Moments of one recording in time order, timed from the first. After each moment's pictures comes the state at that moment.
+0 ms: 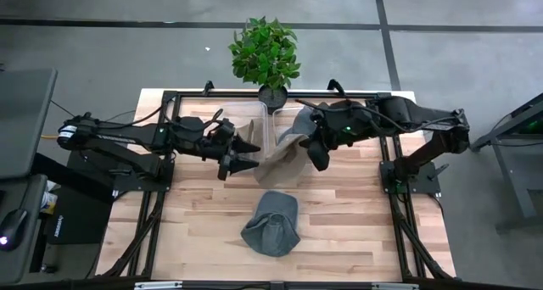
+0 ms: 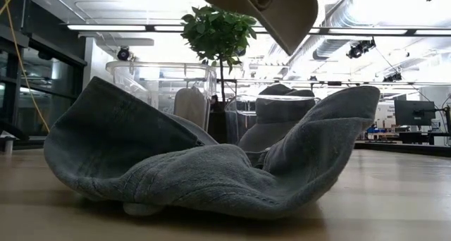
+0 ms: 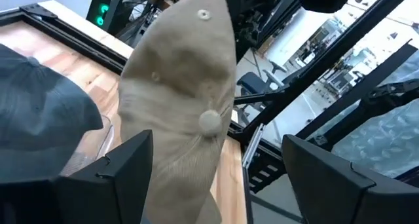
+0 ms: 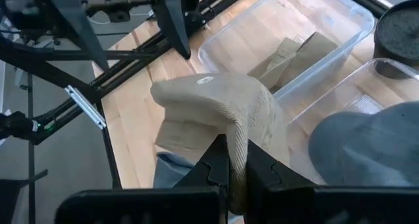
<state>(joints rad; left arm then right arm) -0.09 1.10 1.03 -0.07 0.01 -0.61 0.09 1.50 1.87 -1.08 0.12 0.67</state>
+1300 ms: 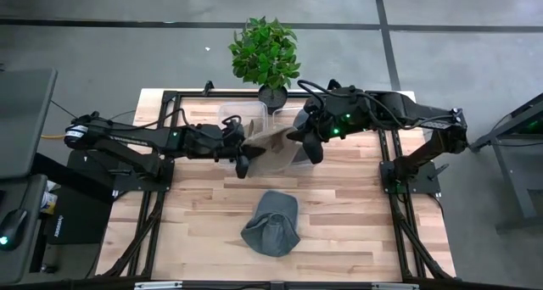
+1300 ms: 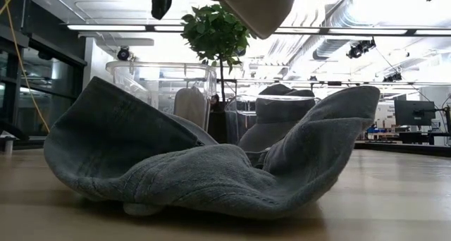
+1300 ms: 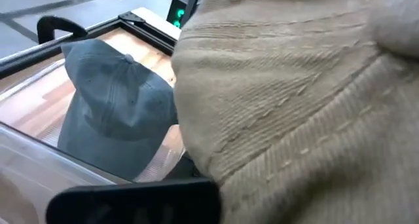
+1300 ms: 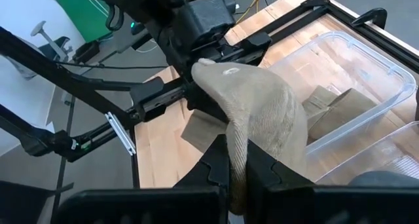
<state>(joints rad) -0.09 1.20 1.03 -0.13 -0.24 -0.52 0.03 1.51 1.87 -0.87 0.03 0.57</state>
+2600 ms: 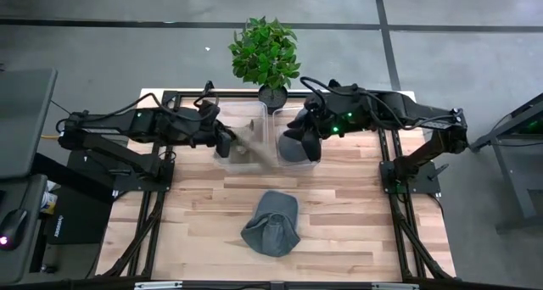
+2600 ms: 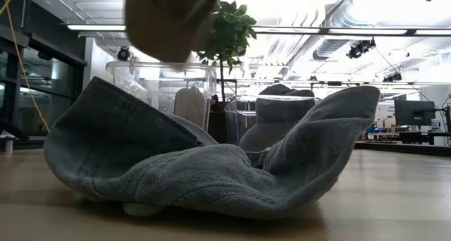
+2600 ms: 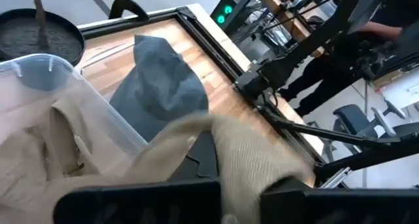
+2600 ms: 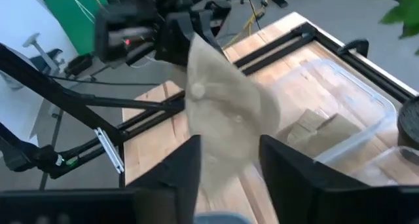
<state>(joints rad) -0.09 1.11 1.34 -0.67 -0.36 -0.85 0.03 1.51 1.87 -0.82 0.10 0.52</state>
